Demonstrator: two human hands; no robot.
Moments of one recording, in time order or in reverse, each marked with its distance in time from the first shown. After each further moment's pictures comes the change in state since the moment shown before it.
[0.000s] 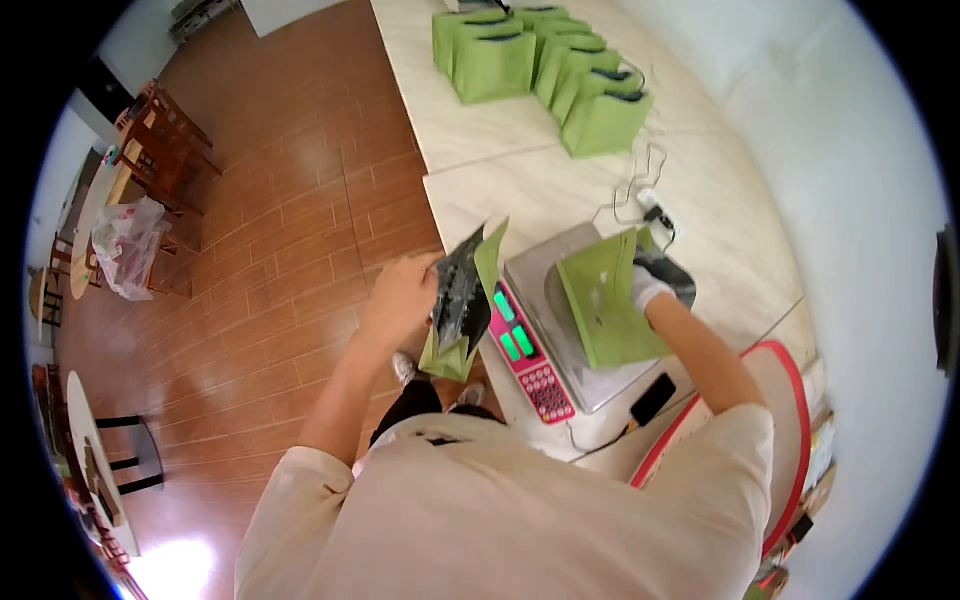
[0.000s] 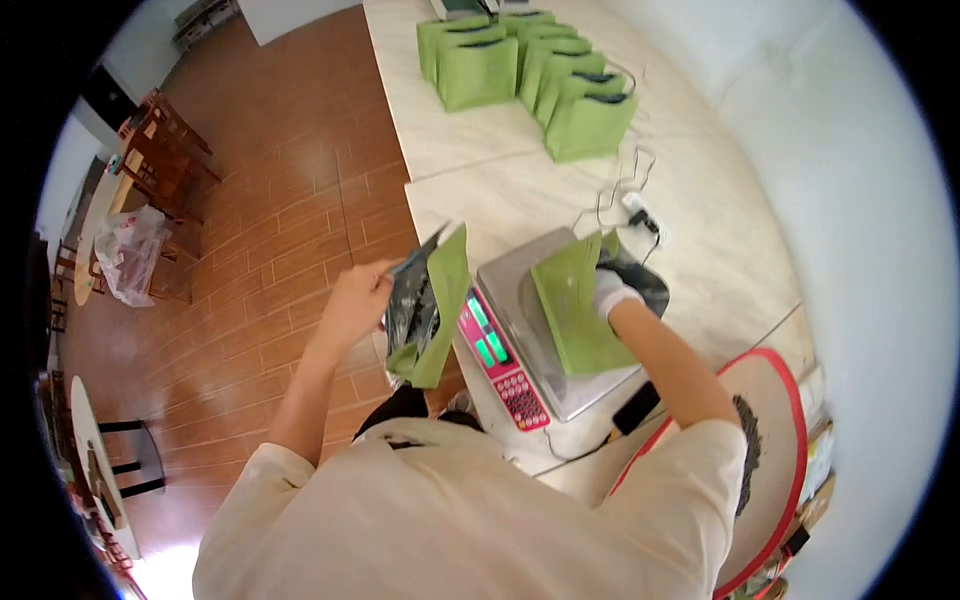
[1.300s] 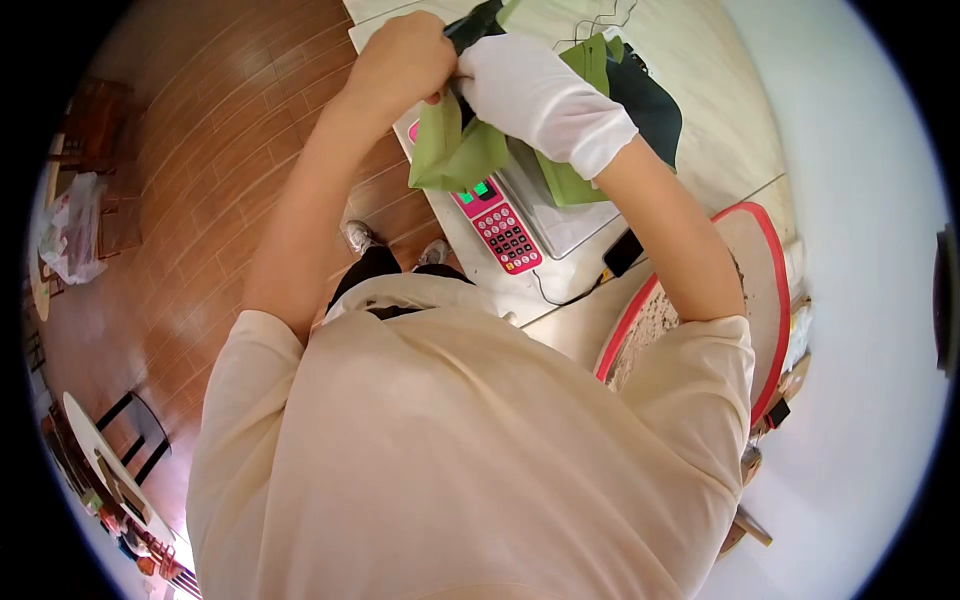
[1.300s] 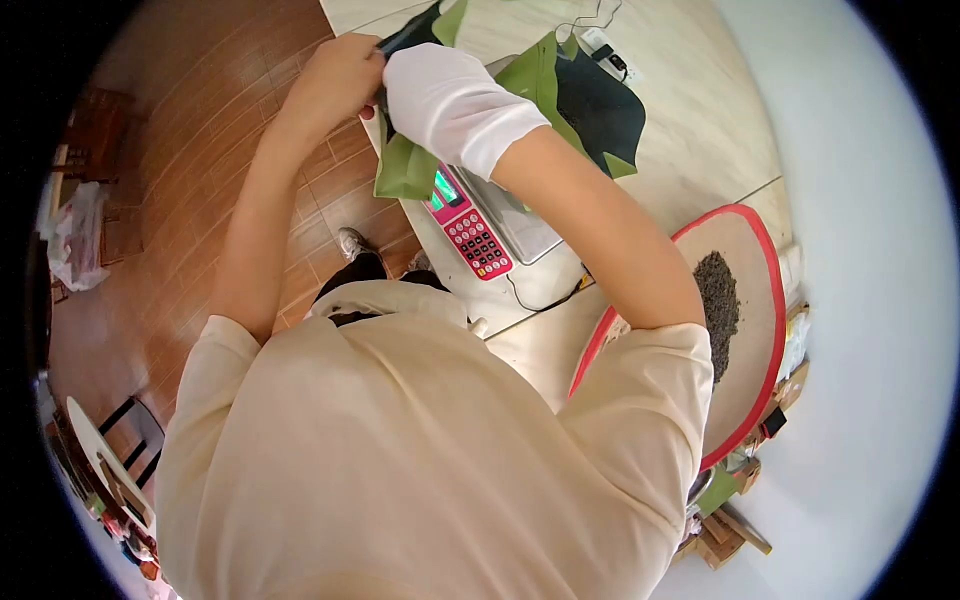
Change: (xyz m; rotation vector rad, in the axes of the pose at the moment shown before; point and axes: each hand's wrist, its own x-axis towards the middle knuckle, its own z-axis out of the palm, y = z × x) left_hand 0.050 0.074 0.042 0.082 -0.180 0.033; right_hand -0.105 -0.184 -0.063 -0.056 0.375 -0.400
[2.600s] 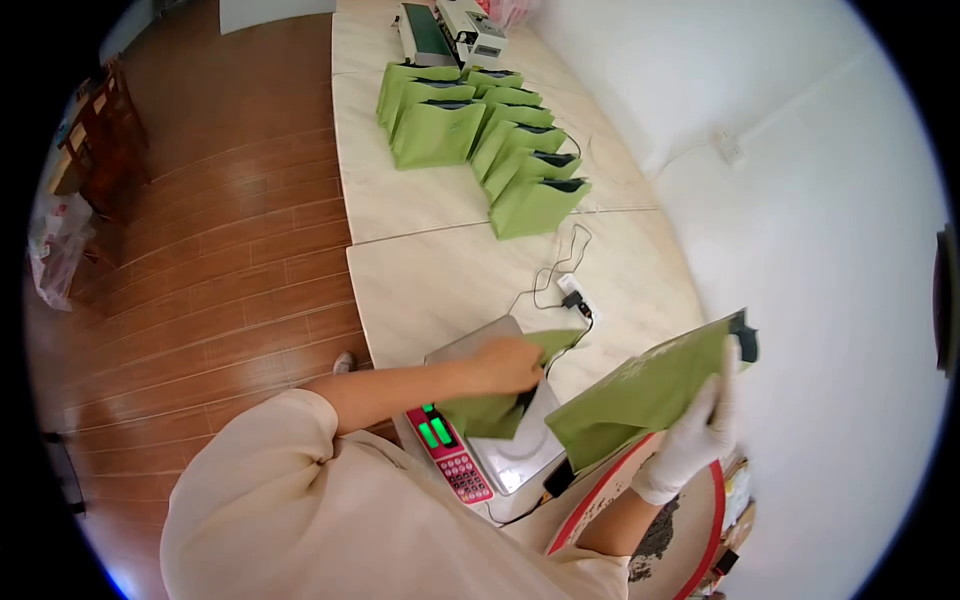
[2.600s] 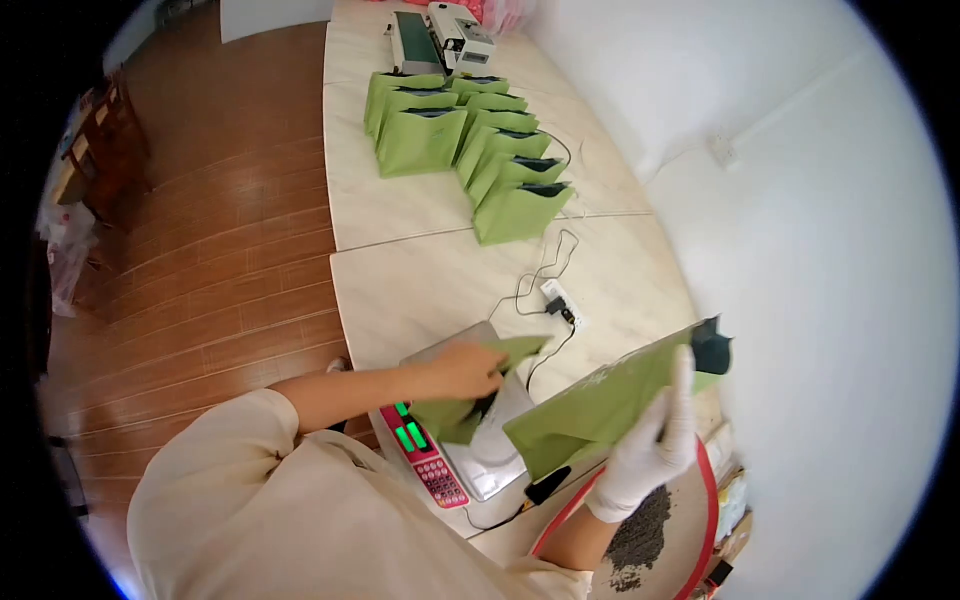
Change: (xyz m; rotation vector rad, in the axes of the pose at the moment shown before) left_hand 0.093 0.033 0.082 -0.033 -0.396 0.446; right_hand -0.074 0.031 -0.121 0.032 1.349 0.360
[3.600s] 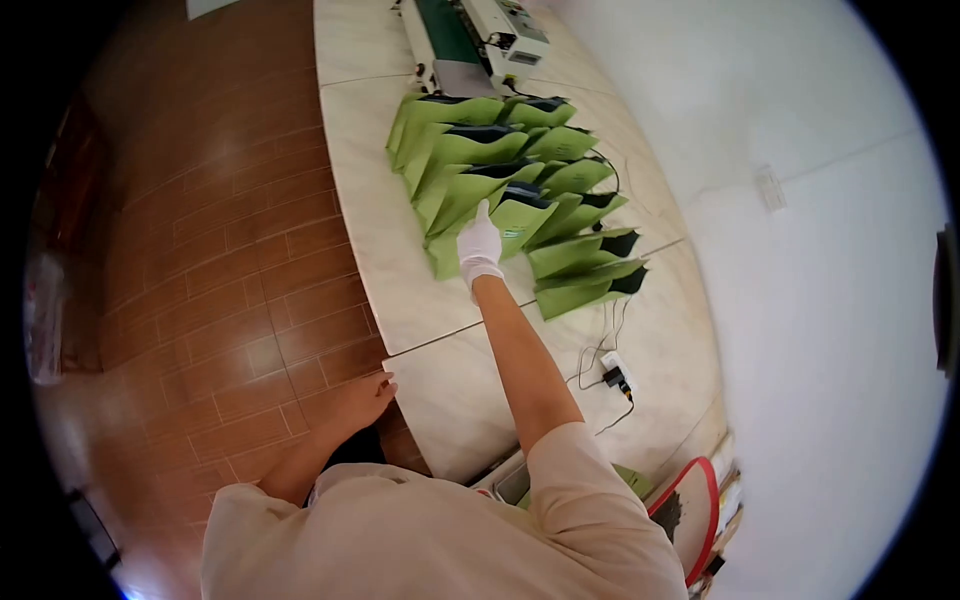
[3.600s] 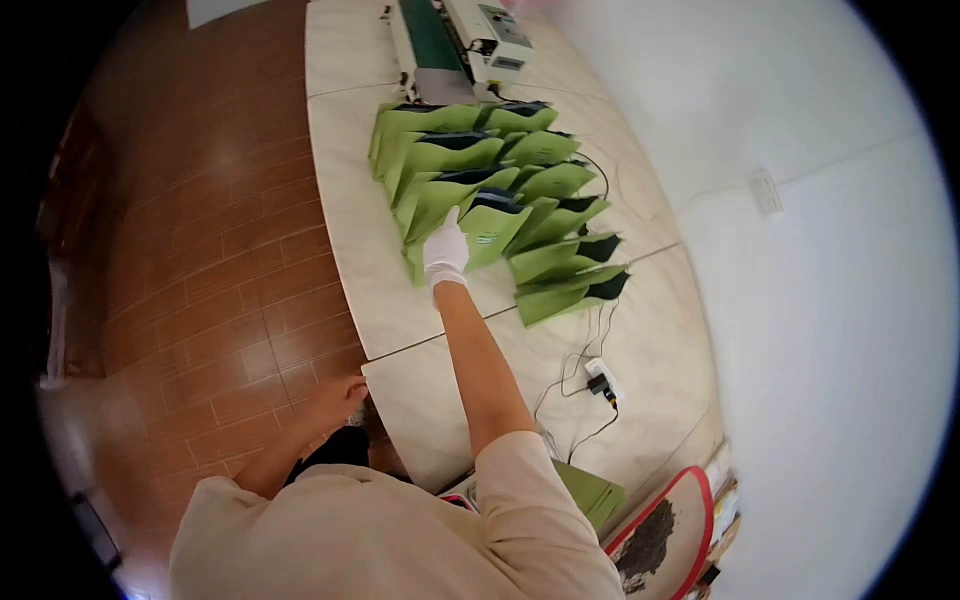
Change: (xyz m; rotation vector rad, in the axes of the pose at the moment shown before) left_hand -0.073 -0.361 -0.167 -0.347 0.098 -0.579; right_hand -0.009 0.015 0.682 -0.301 -0.809 0.286
